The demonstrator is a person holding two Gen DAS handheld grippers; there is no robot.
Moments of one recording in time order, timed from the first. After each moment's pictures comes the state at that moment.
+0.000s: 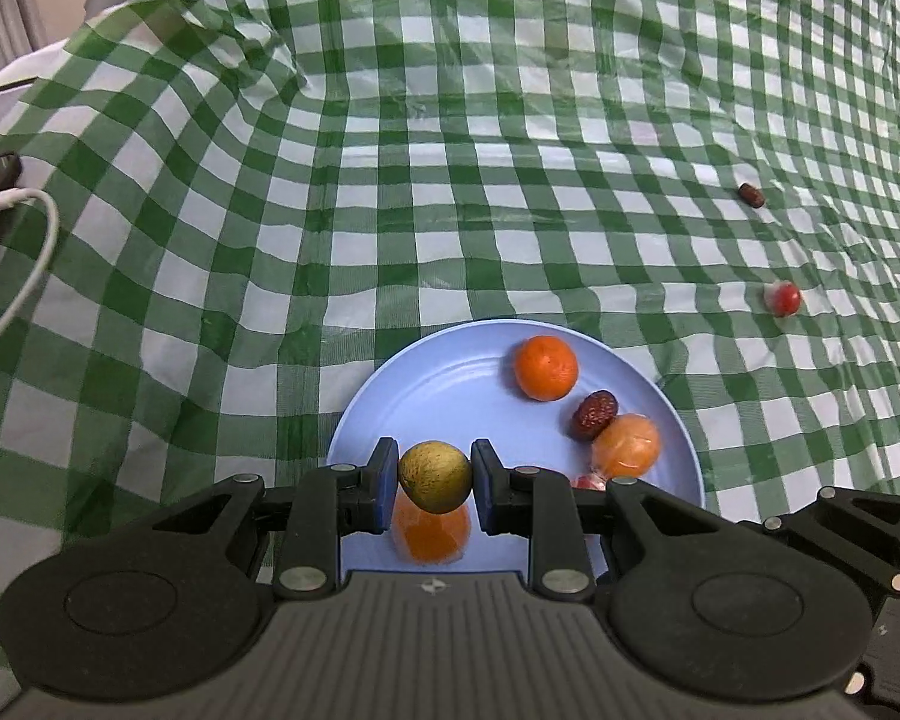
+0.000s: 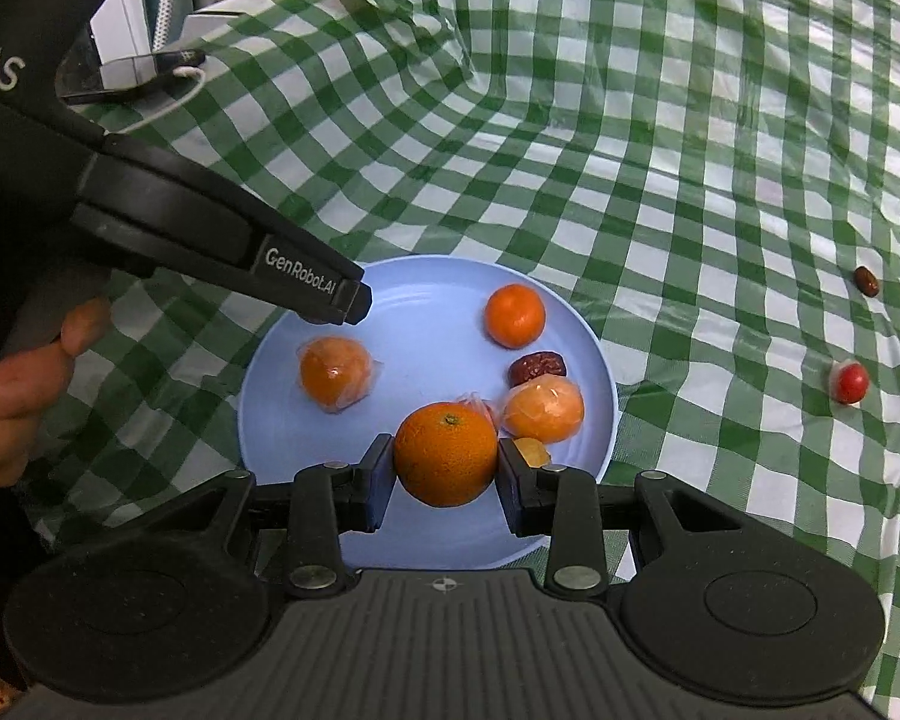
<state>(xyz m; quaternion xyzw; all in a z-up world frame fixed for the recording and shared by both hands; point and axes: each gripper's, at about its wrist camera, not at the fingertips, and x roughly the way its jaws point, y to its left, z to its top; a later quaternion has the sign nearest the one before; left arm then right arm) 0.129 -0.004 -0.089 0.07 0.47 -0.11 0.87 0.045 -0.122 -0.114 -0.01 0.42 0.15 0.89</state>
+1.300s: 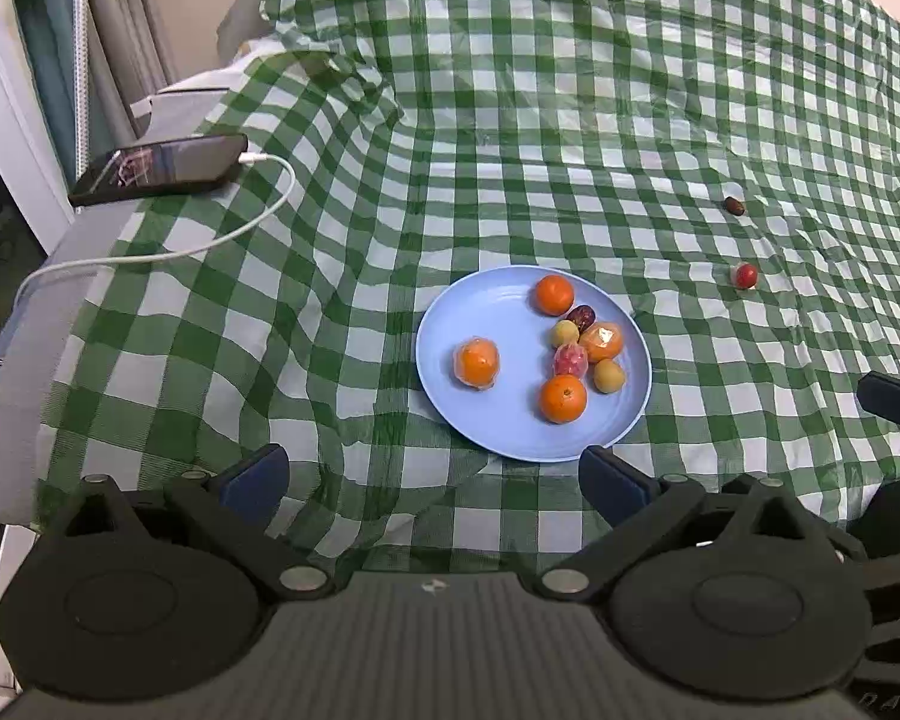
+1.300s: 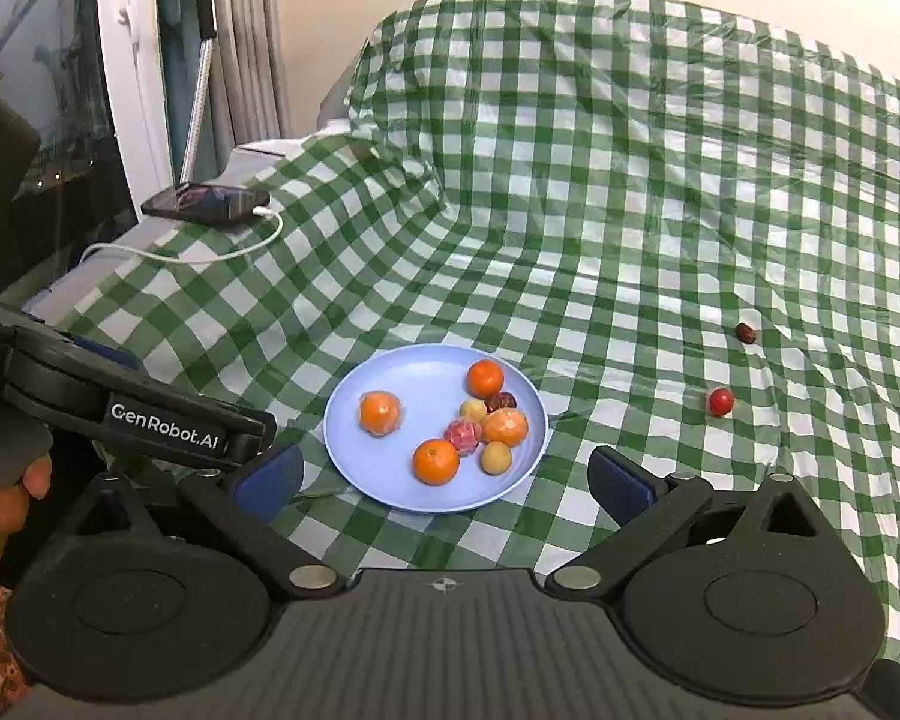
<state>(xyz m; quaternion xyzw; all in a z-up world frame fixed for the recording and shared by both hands) -0.042 0.027 0.002 0.06 0.44 -0.04 0.90 -0.101 -0.144 -0.010 0.01 0.32 0.11 0.94</state>
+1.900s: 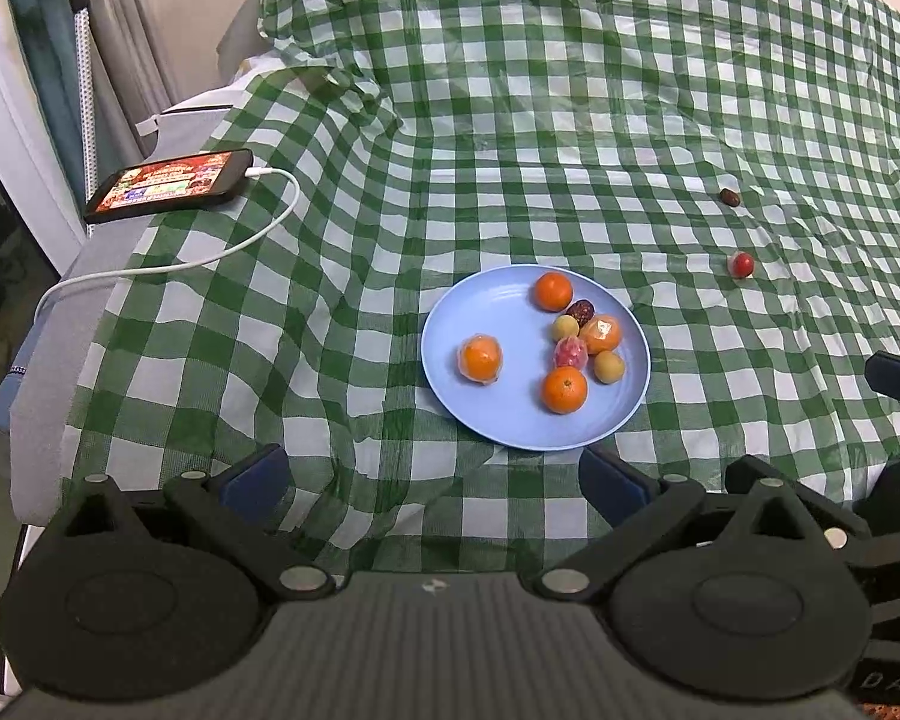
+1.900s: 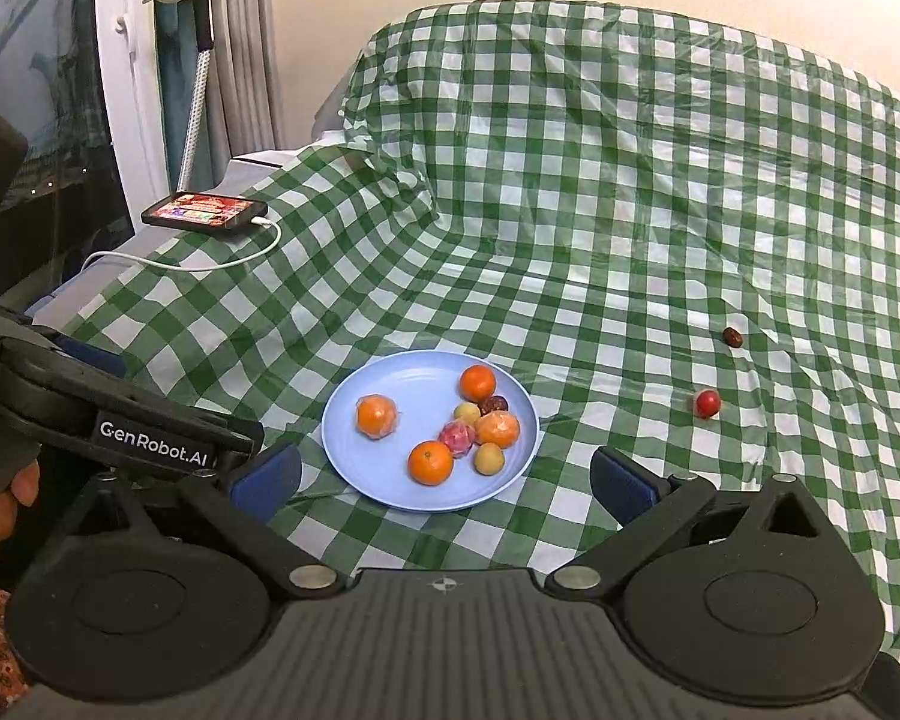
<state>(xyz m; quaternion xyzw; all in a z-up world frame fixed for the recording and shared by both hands) -0.055 0.023 0.009 0.09 0.43 -0.04 0.90 -0.113 -0.144 -0.005 0.01 0.31 0.10 0.94</state>
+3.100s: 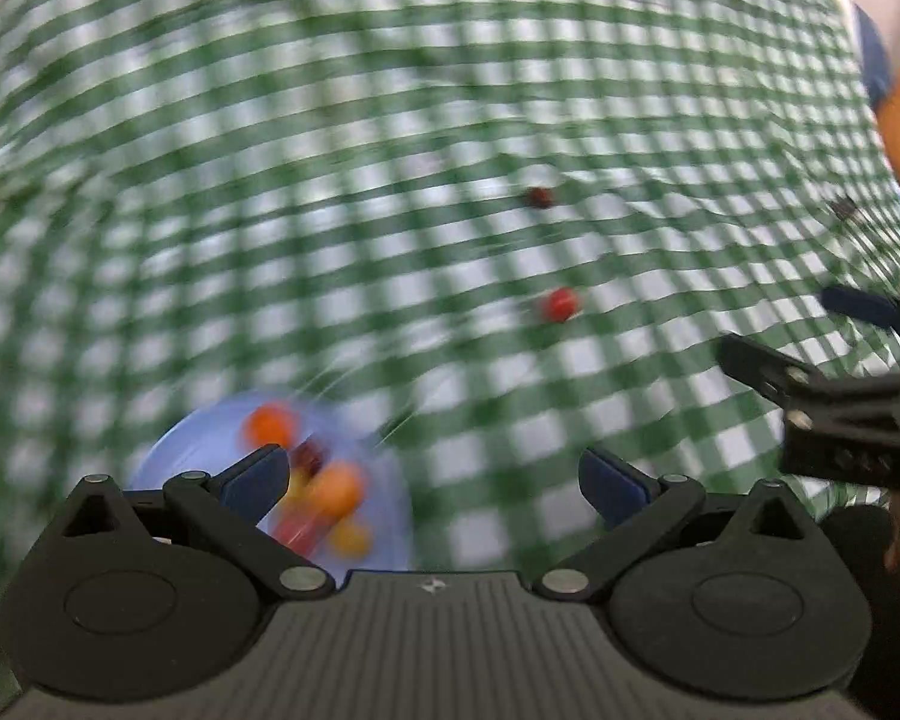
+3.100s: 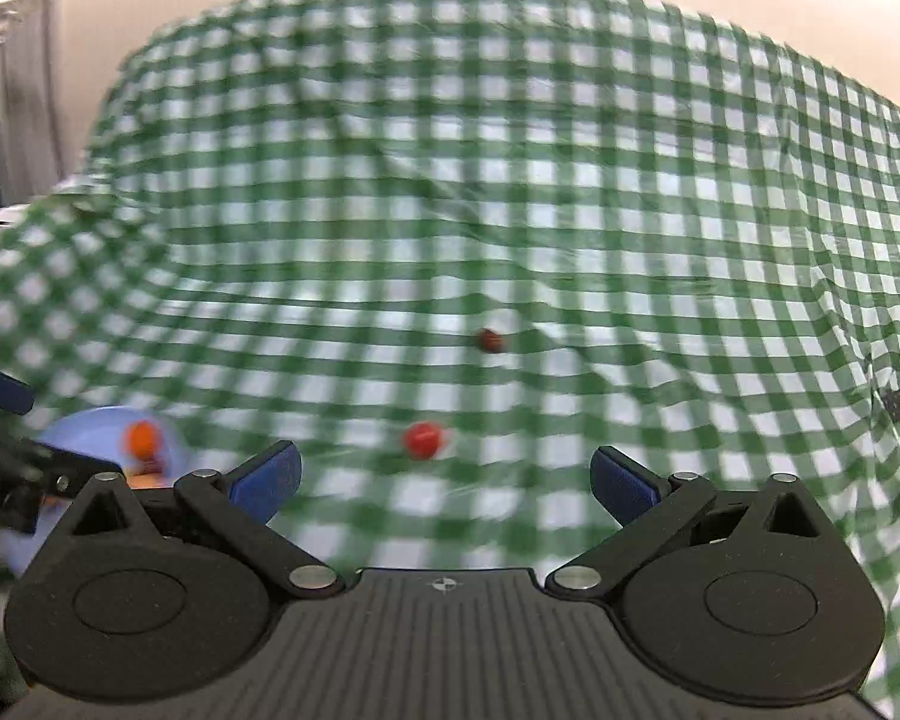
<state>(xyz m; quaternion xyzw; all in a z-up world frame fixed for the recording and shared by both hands) 0.071 -0.169 -0.029 0.13 0.44 -0.23 0.86 -0.009 -0.344 -0.070 0.03 0.30 -0.05 0.95</state>
